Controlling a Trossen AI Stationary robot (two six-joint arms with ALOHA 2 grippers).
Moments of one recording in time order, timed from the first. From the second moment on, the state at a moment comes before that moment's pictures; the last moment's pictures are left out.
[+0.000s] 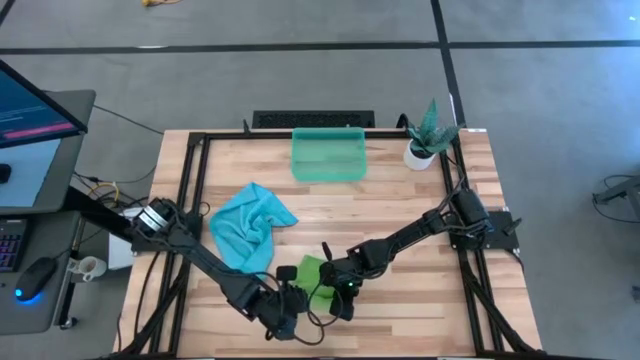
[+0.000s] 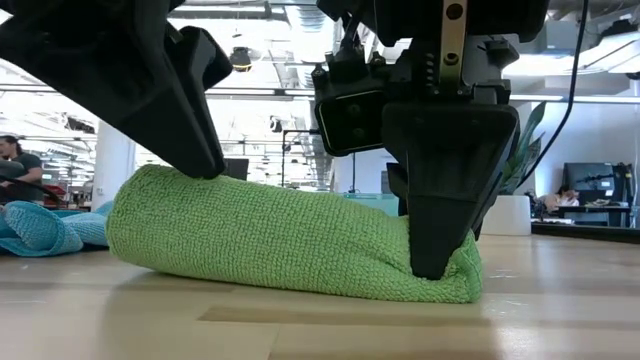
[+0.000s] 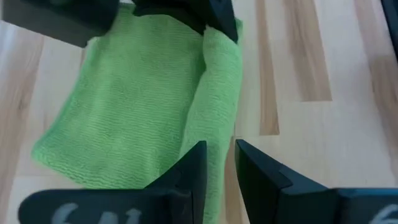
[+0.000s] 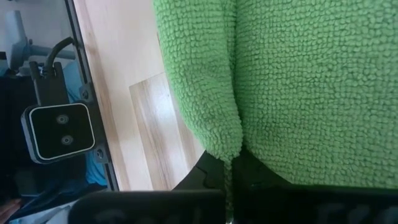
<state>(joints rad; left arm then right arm) -0.65 1.92 1.26 -0.41 -0.42 -0.52 0.37 2.08 1.25 -0.23 -0.43 0.73</state>
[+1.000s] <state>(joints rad) -0.60 1.91 1.09 -0.35 -0.41 -0.68 0.37 2.08 1.25 -0.22 -0.44 0.73</state>
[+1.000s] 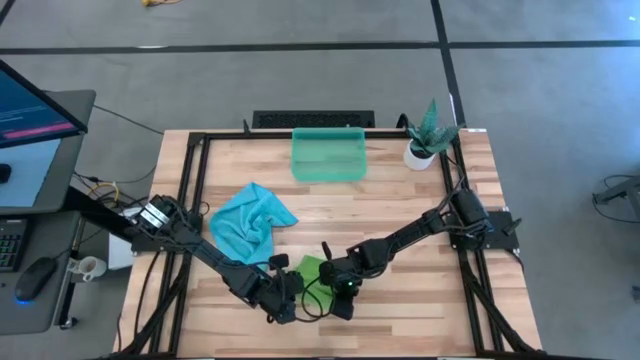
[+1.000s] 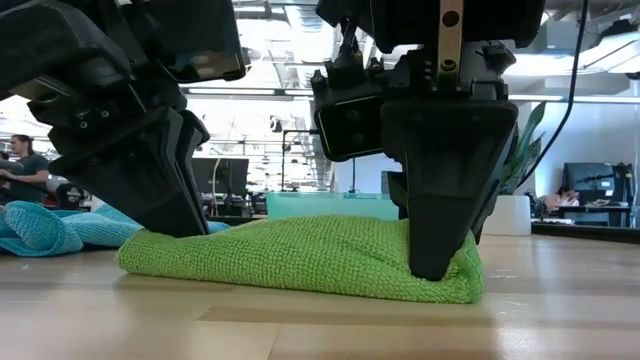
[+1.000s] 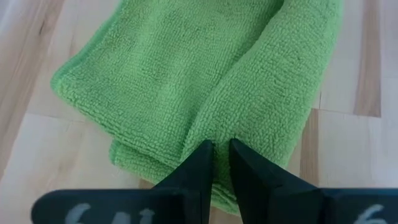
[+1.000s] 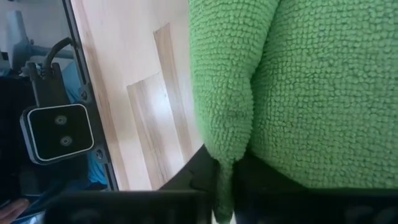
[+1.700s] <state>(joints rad) -0.60 1.92 1.09 -0.34 -0.41 -0.69 0.31 2.01 1.25 -0.44 -0.50 0.55</state>
